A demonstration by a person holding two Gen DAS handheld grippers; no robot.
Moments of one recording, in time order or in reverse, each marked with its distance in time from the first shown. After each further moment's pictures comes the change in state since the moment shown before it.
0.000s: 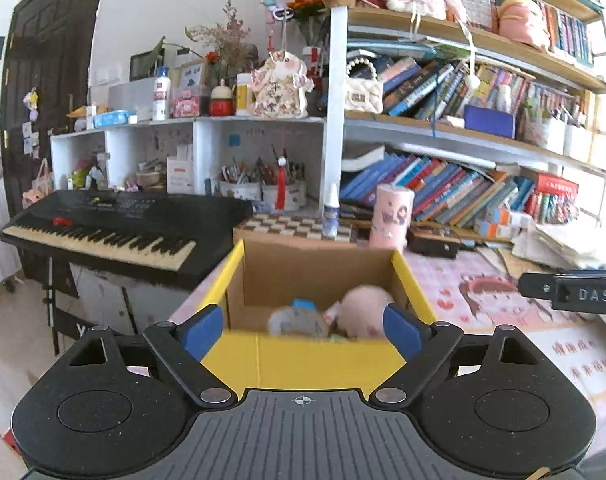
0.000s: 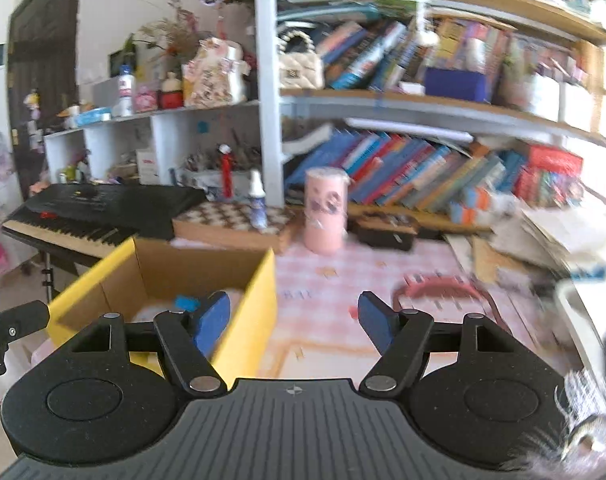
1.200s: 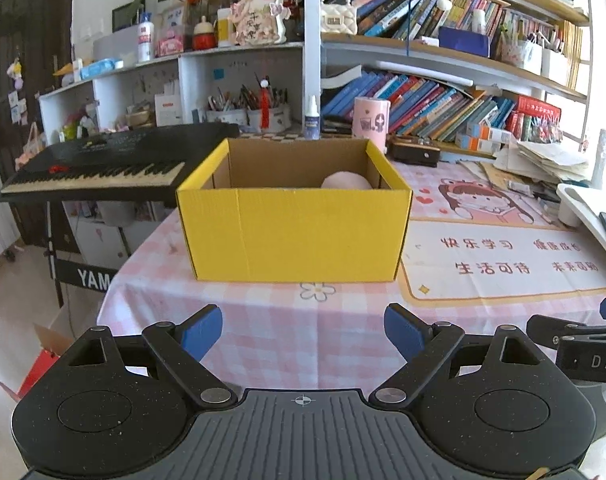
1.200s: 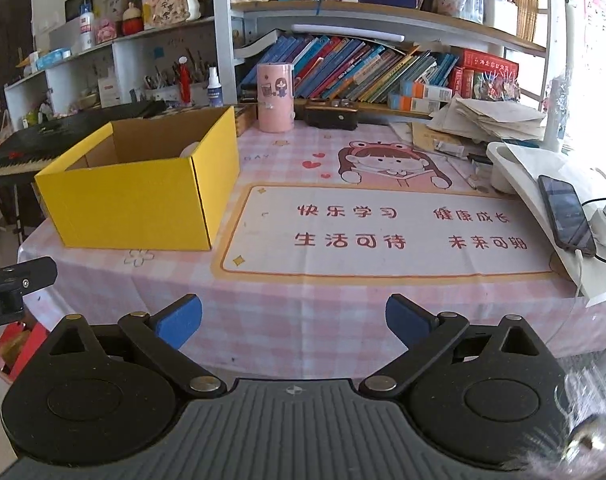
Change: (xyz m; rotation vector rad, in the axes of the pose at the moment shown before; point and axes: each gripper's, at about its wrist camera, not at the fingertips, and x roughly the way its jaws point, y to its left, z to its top) left arm -0.034 -0.018 -0.072 0.054 0.191 -0.018; right arm -0.081 0.017 -0.126 0.065 0.203 -0.142
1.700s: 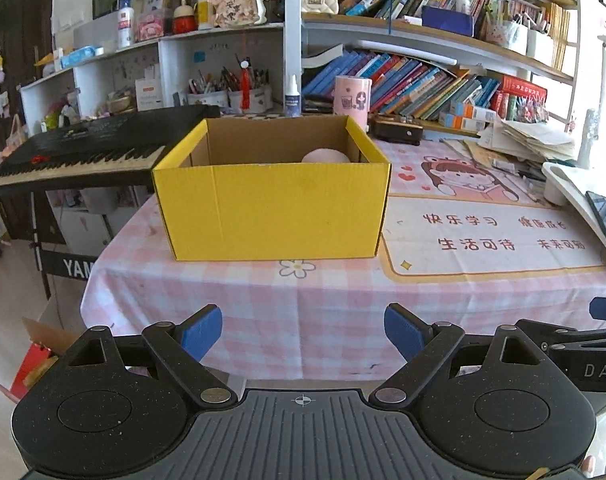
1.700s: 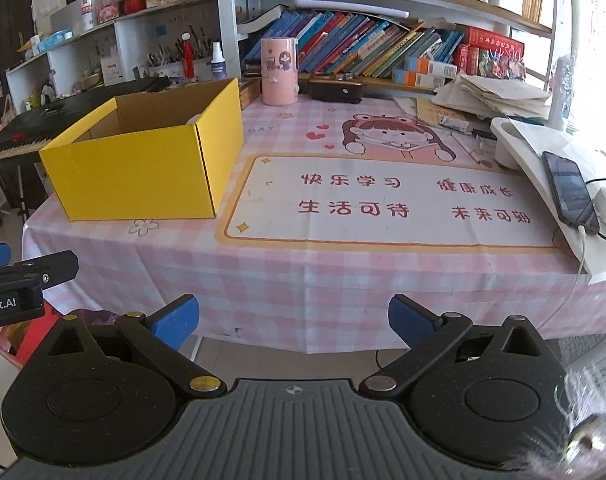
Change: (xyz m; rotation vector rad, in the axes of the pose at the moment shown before) left arm 0.004 -0.009 -0.005 0.023 0.054 -0.043; right arm -0.002 -0.002 -0.010 0.002 0.073 0.016
